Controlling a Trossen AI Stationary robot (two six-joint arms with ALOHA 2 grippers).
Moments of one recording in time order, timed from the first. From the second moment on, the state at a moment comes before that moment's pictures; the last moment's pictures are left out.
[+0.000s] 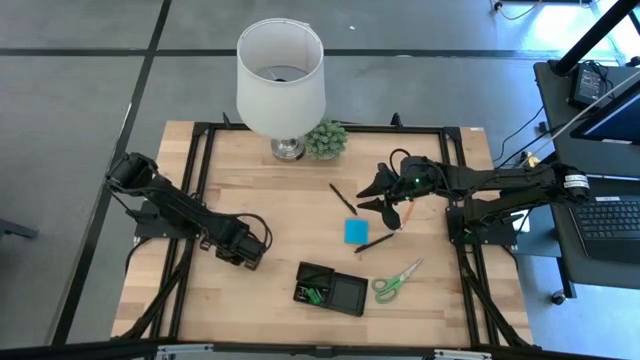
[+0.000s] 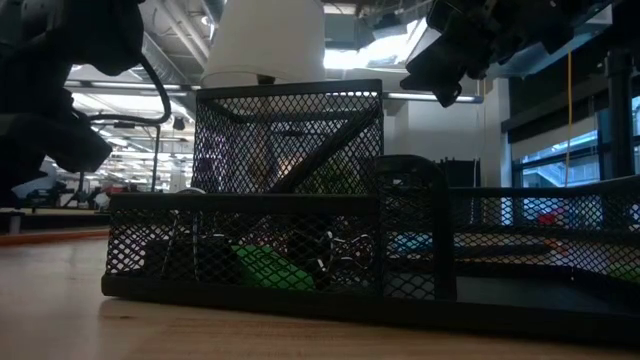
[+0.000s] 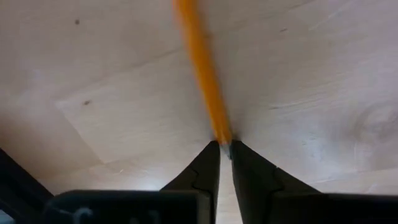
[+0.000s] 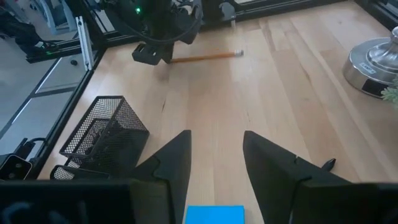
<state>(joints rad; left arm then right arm) -0.42 1.52 0.68 -0.78 0.18 -1.66 -0.12 1.12 0.69 -0.01 -0.21 0.13</state>
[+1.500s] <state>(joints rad) -0.31 1.52 0.78 -0.51 -0.37 -0.66 -0.08 1.25 0.69 0.09 -0.21 0.23</state>
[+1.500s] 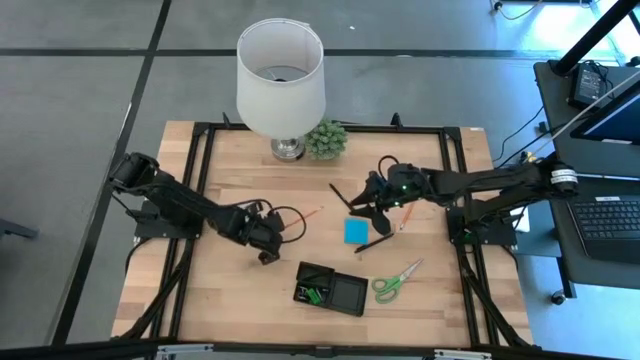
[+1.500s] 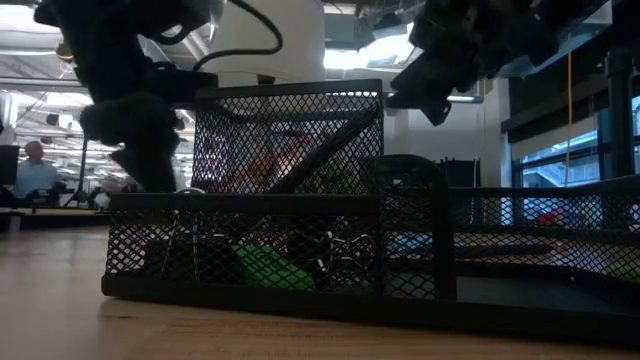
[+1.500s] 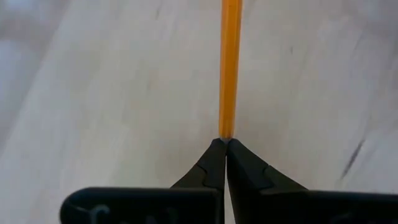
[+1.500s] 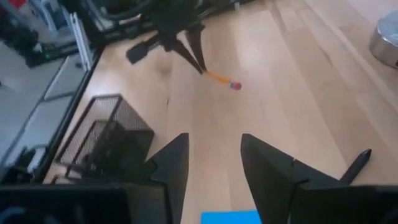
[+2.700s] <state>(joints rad) -0.20 1.52 0.78 -0.30 -0.40 -0.27 -0.03 1.34 0.69 0.30 -0.04 0.08</state>
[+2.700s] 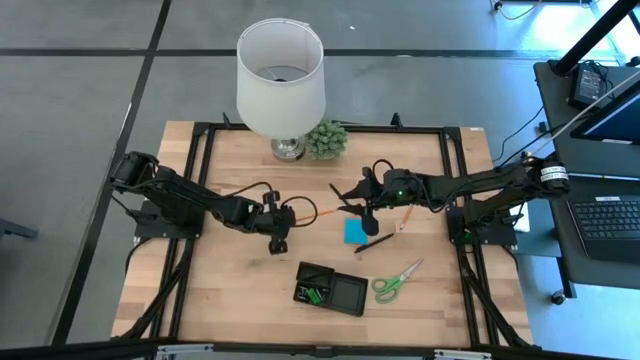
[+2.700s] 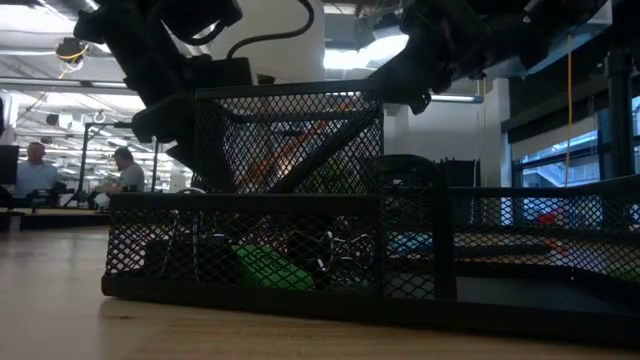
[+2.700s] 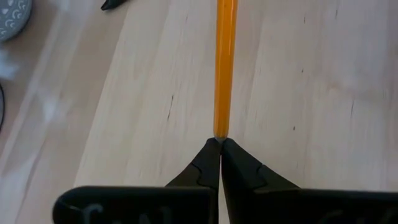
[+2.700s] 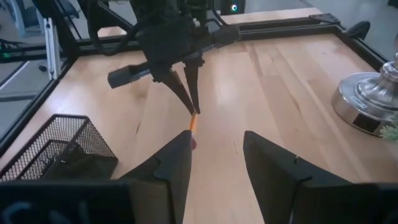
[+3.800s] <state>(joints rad) -0.17 1.52 0.78 -0.23 -0.40 -0.25 -0.02 1.39 0.69 0.35 -0.08 0.15</state>
